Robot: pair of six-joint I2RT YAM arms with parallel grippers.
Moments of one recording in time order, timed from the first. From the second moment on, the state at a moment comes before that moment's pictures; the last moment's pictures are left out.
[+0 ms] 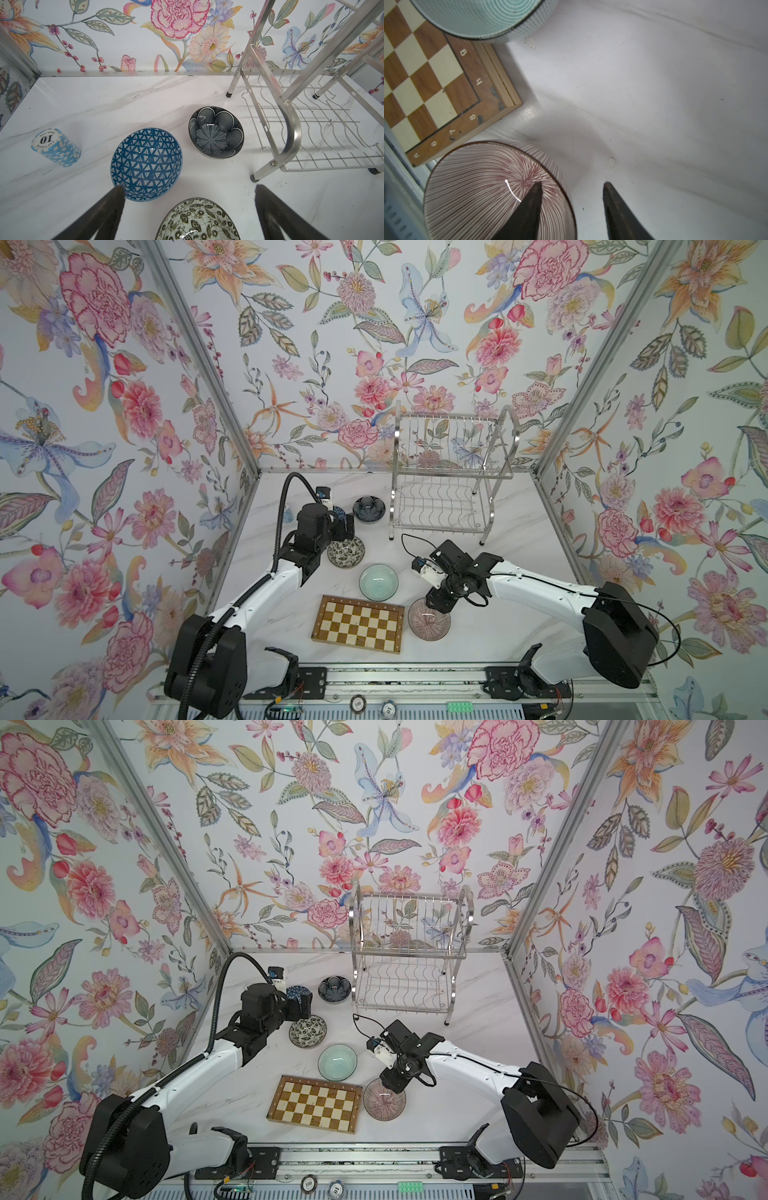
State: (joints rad) left arm -0.34 1.28 0.80 0.02 -0.11 -0.16; right arm 0.81 1.44 0.87 -0.67 -0.16 -0.11
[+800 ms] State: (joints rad) left arm -0.34 1.28 0.80 0.02 -0.11 -0.16; right arm 0.69 1.44 0.85 -0.62 -0.13 -0.08
